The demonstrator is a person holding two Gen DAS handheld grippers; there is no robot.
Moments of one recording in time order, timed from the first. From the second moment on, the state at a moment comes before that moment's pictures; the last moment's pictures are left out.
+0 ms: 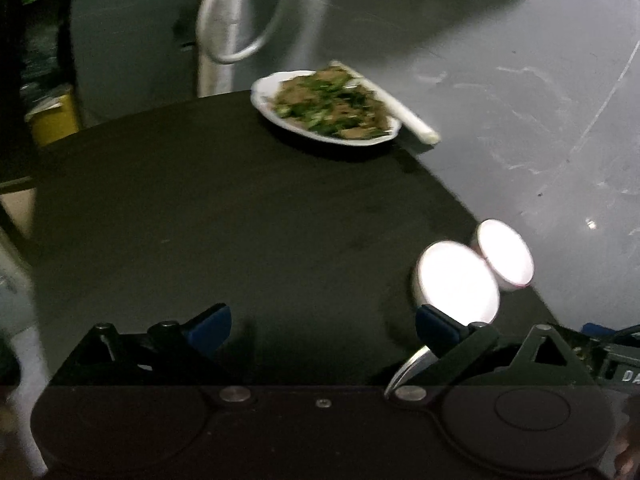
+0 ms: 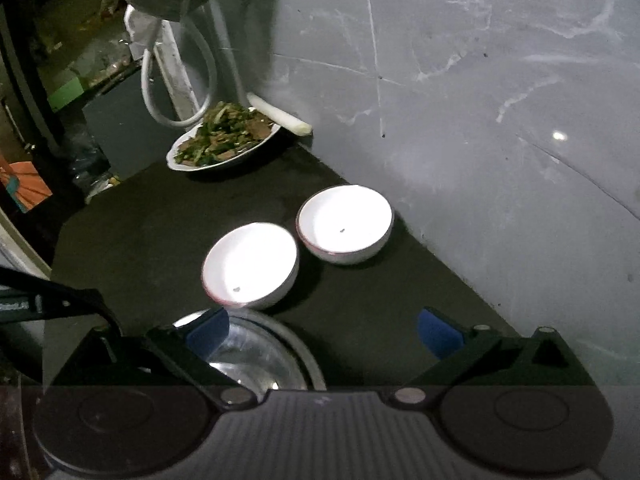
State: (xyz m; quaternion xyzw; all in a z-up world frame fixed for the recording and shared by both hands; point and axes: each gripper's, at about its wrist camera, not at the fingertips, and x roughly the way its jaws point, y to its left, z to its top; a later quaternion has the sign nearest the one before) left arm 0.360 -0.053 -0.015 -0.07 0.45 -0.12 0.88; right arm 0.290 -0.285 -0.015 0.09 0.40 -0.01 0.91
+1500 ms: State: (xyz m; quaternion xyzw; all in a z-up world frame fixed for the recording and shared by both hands) left arm 0.414 -0.114 -0.060 -0.10 0.49 -0.23 0.84; right arm 0.359 -0.269 -0.050 0.15 0.42 0.02 0.90
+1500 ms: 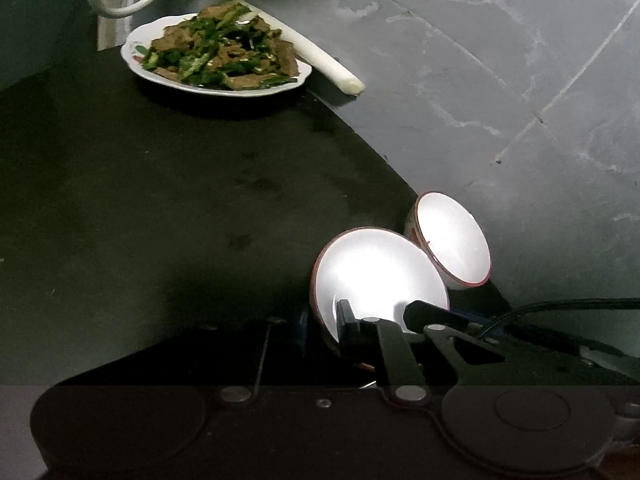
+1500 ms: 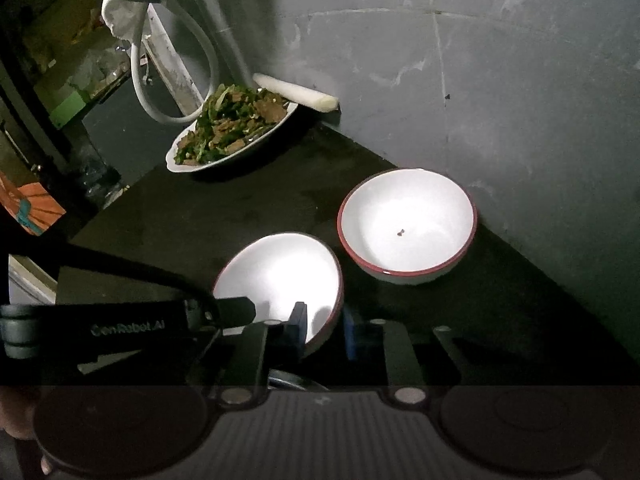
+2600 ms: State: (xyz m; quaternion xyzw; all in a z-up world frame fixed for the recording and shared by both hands) left arm 0.278 -0.040 0.015 -0.15 0.43 -0.16 0.88; right arm 0.267 -0.222 0.013 0.13 0.38 0.13 0.91
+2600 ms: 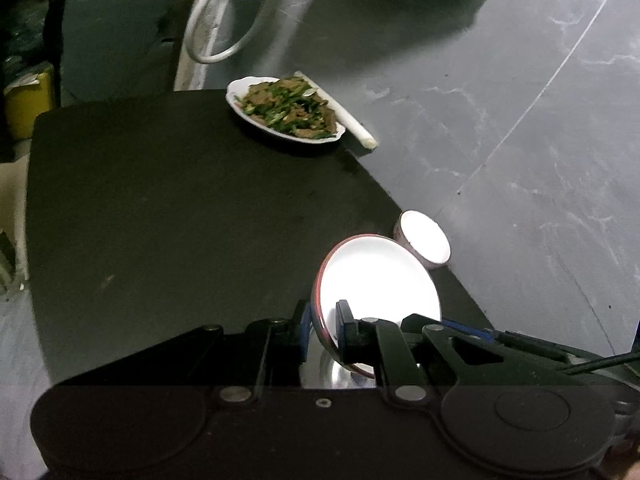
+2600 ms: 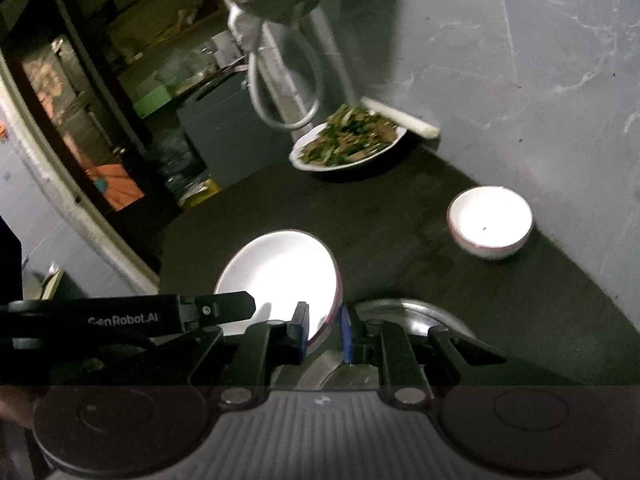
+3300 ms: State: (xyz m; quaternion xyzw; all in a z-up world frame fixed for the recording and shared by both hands) left arm 0.193 0.003 0.010 -0.13 0.48 -0.17 0.85; right arm 0.195 -0.194 0.001 0.11 0.45 0.24 0.86
